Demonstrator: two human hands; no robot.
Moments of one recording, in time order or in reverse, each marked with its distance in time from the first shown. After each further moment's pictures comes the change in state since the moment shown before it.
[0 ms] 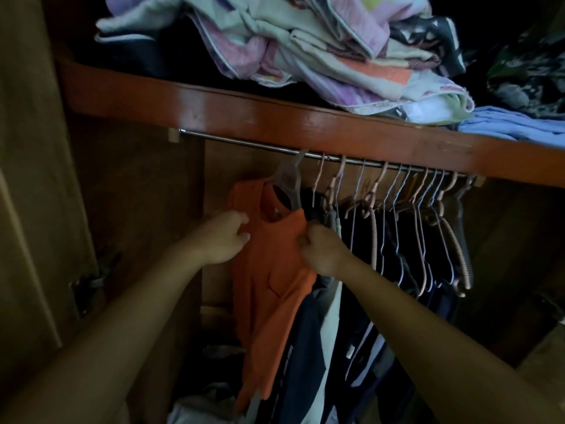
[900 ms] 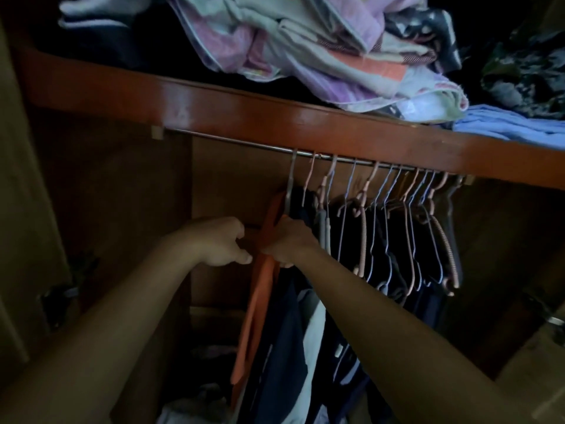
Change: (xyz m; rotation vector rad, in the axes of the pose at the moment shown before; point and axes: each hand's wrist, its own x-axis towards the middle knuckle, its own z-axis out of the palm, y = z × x) left_hand -0.006 0.024 -0.019 0.033 -0.302 -0.017; right_hand 0.036 -0.030 0.023 0.067 -0.127 0.275
